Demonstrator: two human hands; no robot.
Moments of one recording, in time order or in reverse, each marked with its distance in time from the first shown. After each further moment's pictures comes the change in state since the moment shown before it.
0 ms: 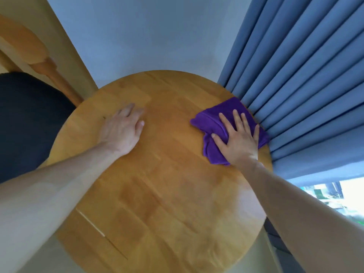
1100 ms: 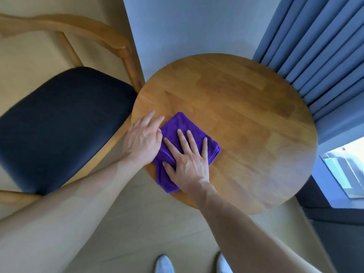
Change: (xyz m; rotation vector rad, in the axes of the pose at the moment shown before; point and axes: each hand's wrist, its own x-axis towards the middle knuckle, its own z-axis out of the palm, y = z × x) left_hand -0.165 -0.099 -0.019 -0.050 0.125 0.058; right_hand -0.210 -0.276 0.054 0.112 0.077 -0.307
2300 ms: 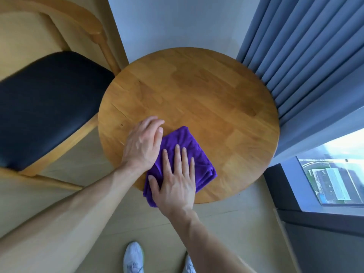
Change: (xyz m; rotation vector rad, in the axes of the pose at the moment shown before) left_hand -0.034 0.124 0.038 -0.252 0.157 -0.045; right_hand -0.099 0.065 -0.023 0.182 0.039 0.093
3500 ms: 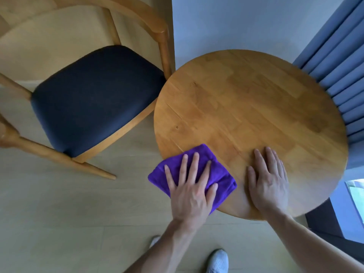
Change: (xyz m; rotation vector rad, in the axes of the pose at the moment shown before) left_hand -0.109 -0.019 0.022 0.322 -0.025 -0.142; right_hand 0.040 0.089 -0.014 -0.143 0.091 0.093
